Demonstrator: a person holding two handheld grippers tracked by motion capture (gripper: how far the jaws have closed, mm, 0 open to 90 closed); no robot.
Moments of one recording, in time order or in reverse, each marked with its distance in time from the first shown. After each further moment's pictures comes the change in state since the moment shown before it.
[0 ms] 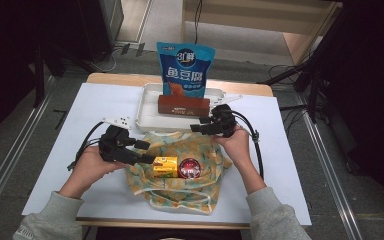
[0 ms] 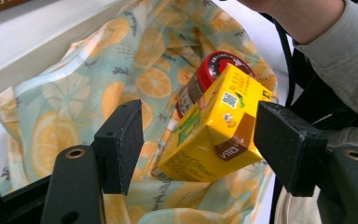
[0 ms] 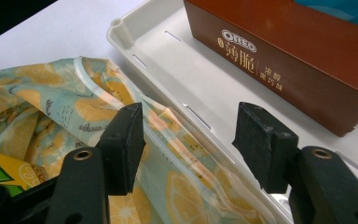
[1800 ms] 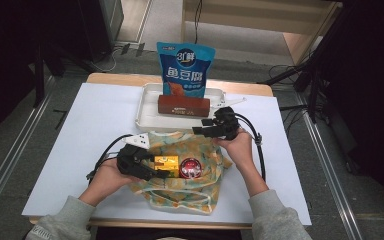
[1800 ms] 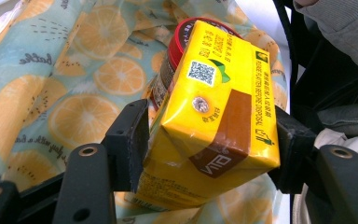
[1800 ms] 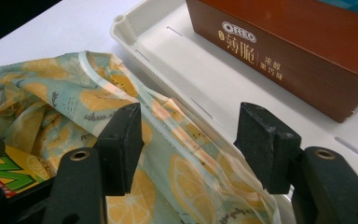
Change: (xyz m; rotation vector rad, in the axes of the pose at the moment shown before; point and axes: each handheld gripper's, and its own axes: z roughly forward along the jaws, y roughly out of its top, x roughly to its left) left arm -0.014 -0.018 0.051 0.022 -0.028 0.121; right arm 0.000 -0.009 -0.007 -0.006 0.008 0.018
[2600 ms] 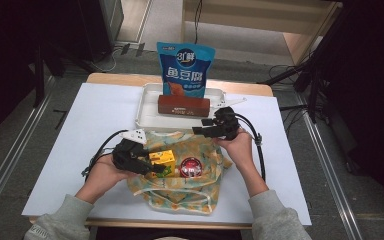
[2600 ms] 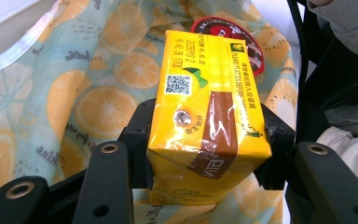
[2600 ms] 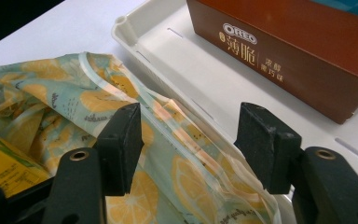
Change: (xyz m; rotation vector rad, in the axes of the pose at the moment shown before) left arm 0.003 0.007 -0.016 0.037 0.041 -0.031; right arm 0.001 0.000 -0.001 -0.008 0.003 -0.007
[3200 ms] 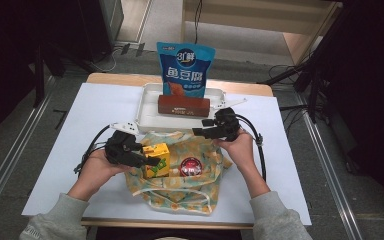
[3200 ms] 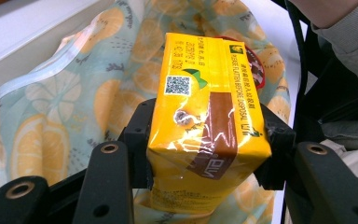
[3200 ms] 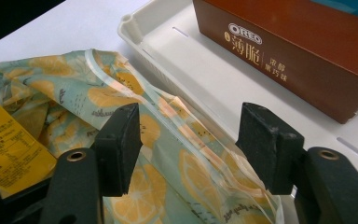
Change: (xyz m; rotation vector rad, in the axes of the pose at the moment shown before) left arm 0.005 0.007 -0.022 -0.019 0.028 -0.055; right arm 0.004 -0.001 -0.003 0.008 0.001 -0.015
